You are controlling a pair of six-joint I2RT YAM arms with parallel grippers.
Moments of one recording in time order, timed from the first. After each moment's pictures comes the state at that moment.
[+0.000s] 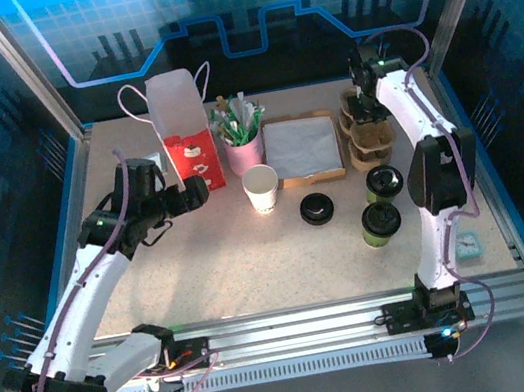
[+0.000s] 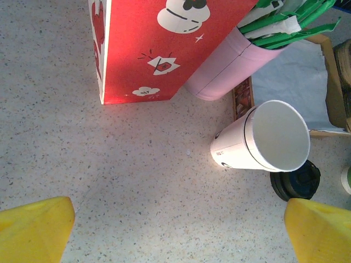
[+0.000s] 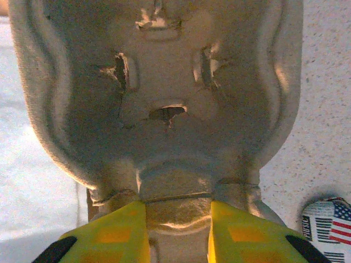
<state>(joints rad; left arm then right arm) -0.29 1.07 1.11 -0.81 0.02 -0.48 0.08 2.04 1.96 -1.14 0.18 0.14</state>
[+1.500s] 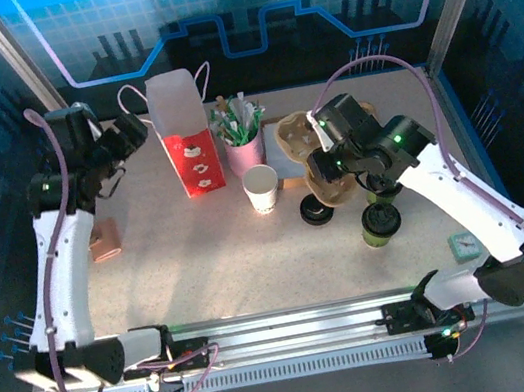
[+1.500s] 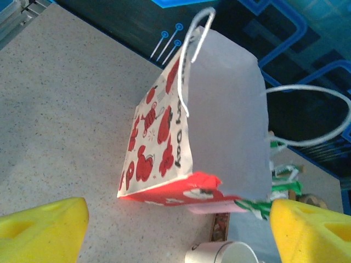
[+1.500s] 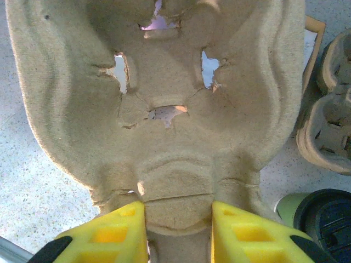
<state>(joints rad) 0.02 1.30 1.59 -0.89 0.05 -0.62 0.64 1.34 1.56 -1.13 0.12 0.25</state>
